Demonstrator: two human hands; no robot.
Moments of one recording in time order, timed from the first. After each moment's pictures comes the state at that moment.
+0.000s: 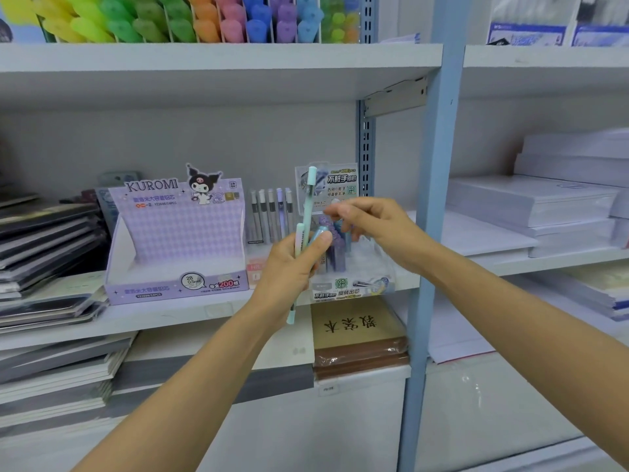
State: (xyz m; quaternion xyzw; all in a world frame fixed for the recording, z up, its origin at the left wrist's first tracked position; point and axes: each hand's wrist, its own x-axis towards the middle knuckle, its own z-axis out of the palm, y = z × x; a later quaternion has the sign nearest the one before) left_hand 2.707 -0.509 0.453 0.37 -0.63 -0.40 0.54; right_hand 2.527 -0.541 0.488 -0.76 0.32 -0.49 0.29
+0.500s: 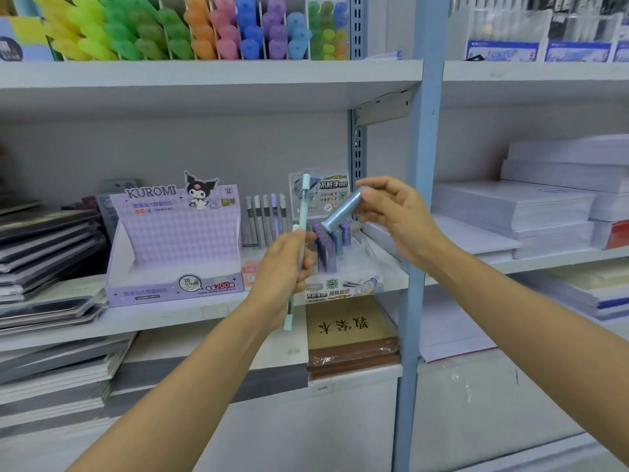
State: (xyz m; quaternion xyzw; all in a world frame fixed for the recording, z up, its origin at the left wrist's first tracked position) left_hand 2.699 -0.498 0.464 0.38 -0.58 -0.47 0.55; right_hand 2.505 -0.531 0.499 -0.64 0.24 -0.63 0.36
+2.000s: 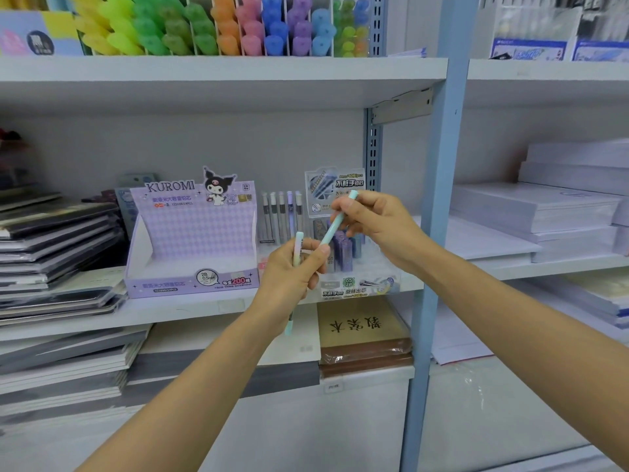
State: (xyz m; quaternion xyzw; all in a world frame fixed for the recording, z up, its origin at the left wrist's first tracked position) left_hand 2.718 -0.496 0.447 0.37 -0.61 -0.42 0.57; right_hand 2.546 -0.527 0.498 -0.70 0.28 -0.55 0.37
